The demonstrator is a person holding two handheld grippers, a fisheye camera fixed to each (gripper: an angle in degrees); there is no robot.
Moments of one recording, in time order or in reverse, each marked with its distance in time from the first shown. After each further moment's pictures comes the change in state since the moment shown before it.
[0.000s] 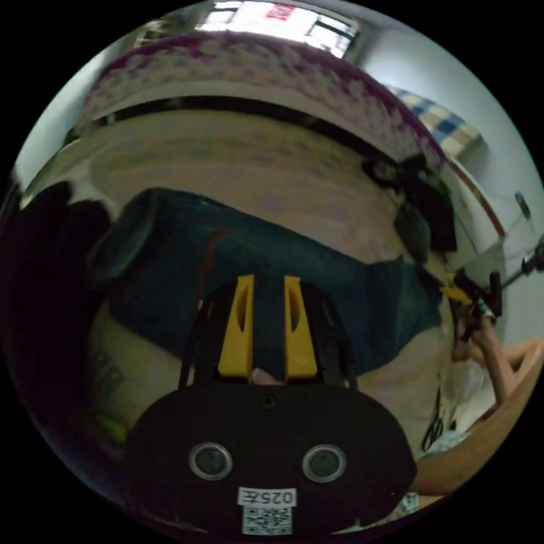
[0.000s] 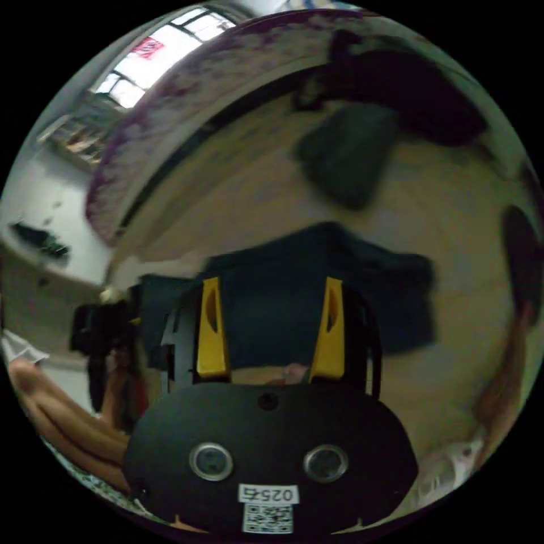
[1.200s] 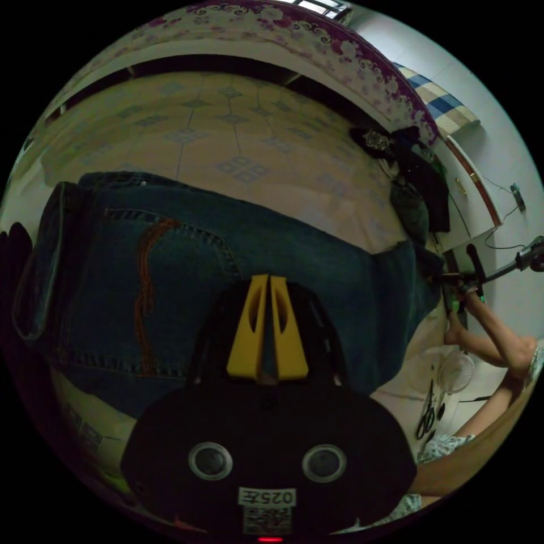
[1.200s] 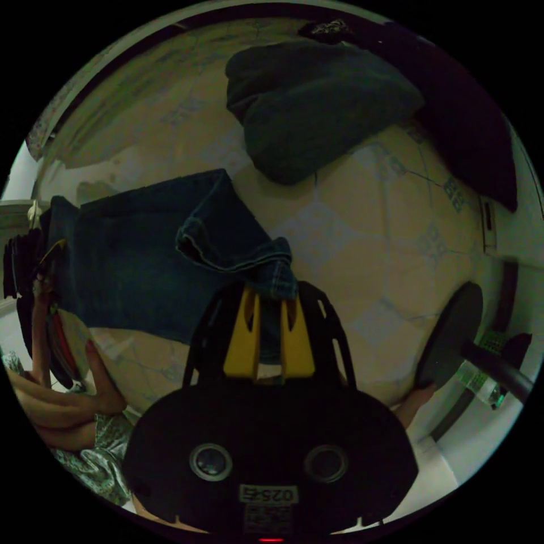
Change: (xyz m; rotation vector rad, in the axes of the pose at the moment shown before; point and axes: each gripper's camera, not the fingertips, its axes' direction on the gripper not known) left arm 0.103 0.024 0.088 -0.140 0.125 0.012; right arm 0.085 -0.074 0.051 -0.442 0.354 -0.327
